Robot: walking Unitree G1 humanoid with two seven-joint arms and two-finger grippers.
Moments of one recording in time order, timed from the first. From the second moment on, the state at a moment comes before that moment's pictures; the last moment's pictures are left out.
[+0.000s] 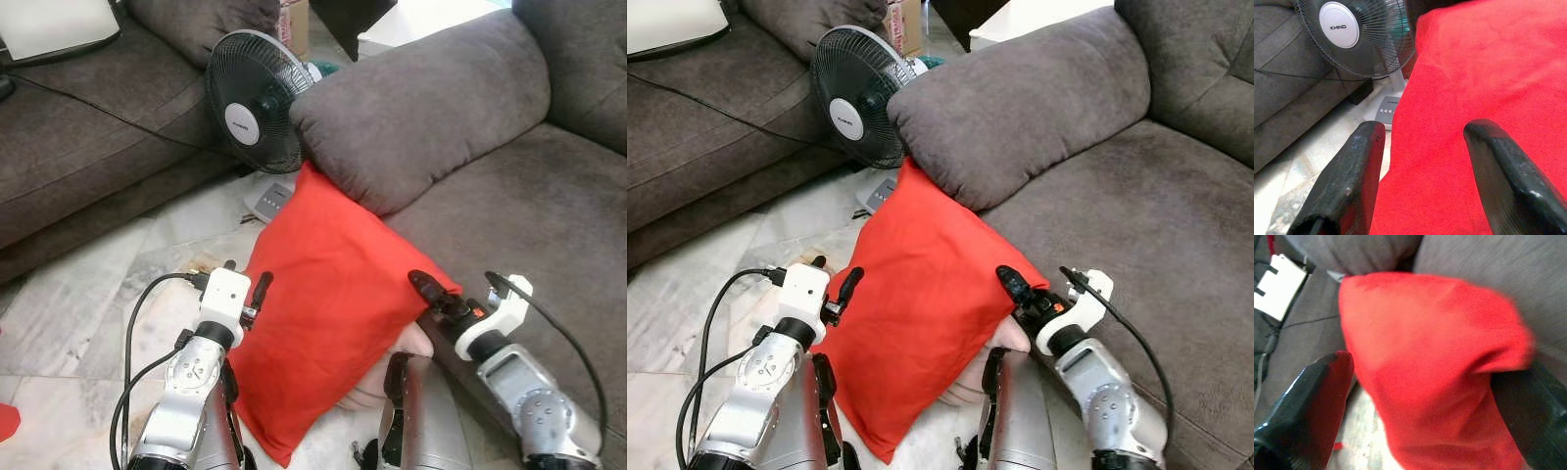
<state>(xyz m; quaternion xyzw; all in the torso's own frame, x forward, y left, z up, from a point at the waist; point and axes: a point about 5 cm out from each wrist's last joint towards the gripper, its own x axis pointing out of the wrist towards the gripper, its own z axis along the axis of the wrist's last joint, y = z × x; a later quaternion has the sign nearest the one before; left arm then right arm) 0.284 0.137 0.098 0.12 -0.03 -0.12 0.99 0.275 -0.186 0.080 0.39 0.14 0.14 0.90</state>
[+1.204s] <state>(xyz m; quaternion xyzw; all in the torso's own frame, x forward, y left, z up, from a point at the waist) 0.284 0.132 0.099 0.13 -0.03 -0.12 0.98 0.294 -0.165 0.060 0.37 0.10 0.10 0.92</state>
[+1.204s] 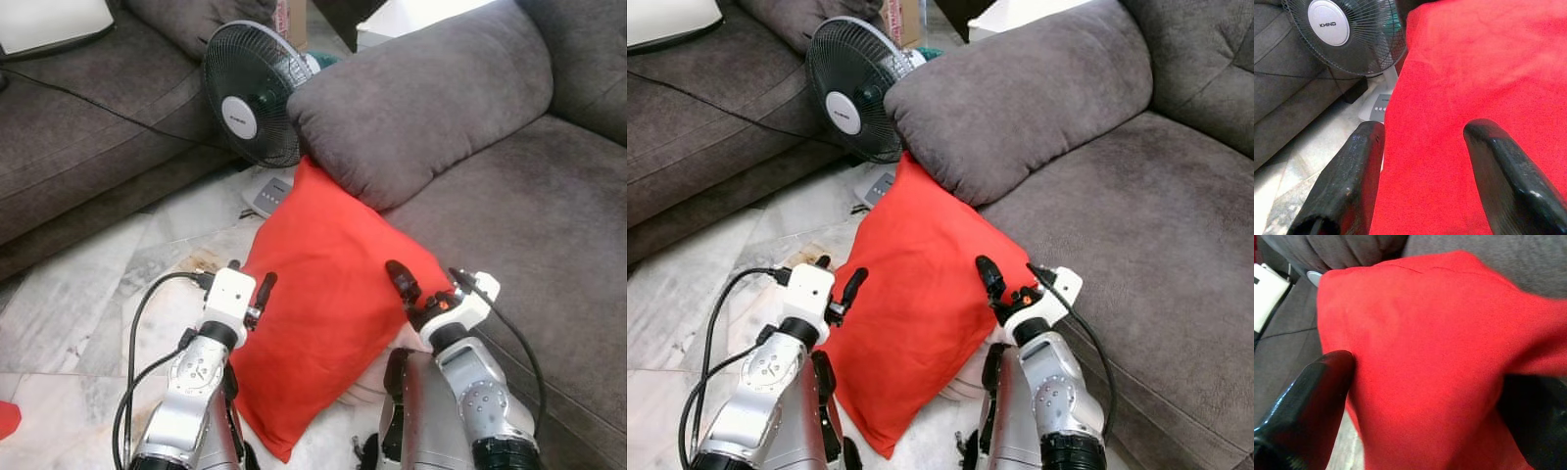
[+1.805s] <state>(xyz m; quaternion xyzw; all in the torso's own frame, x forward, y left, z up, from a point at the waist) 0.285 0.131 0.101 0.13 -0.03 -0.13 0.98 0.300 -0.150 0.059 0.38 0.08 0.13 0.91</state>
